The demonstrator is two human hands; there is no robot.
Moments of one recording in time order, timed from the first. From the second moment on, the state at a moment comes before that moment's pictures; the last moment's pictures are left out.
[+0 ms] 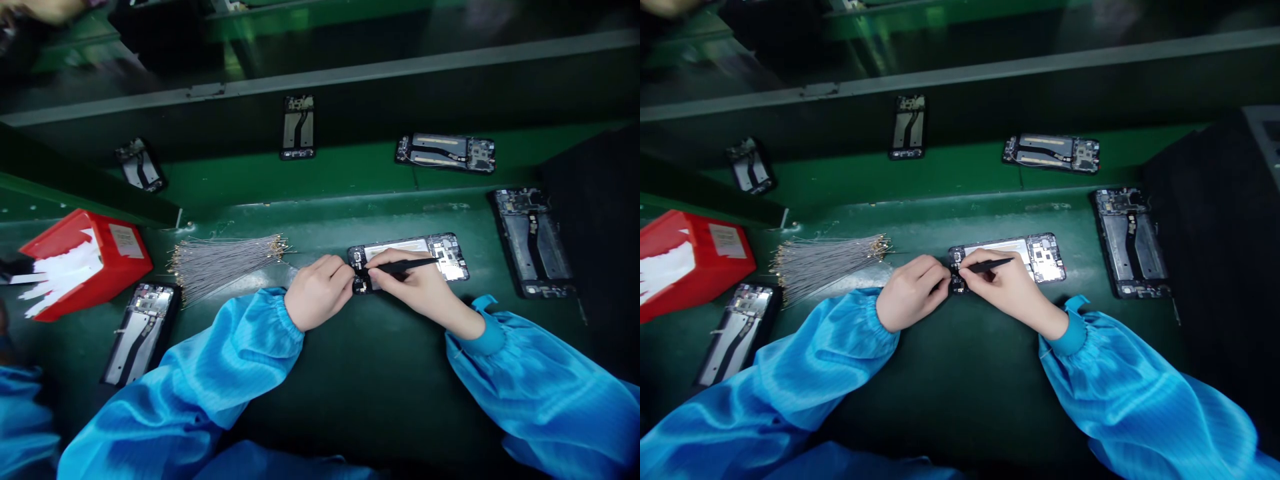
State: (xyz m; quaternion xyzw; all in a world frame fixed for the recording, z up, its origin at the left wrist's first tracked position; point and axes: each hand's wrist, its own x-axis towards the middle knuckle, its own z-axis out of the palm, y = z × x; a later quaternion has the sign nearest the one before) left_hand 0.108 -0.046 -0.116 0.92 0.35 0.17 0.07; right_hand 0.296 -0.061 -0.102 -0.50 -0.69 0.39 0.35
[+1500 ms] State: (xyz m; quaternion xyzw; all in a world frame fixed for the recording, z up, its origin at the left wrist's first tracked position) left_hand 0.094 -0.042 -0.095 0.97 0.24 0.06 0.07; right_hand 0.367 -0.063 -0.108 -0.67 -0.64 0.04 0.36
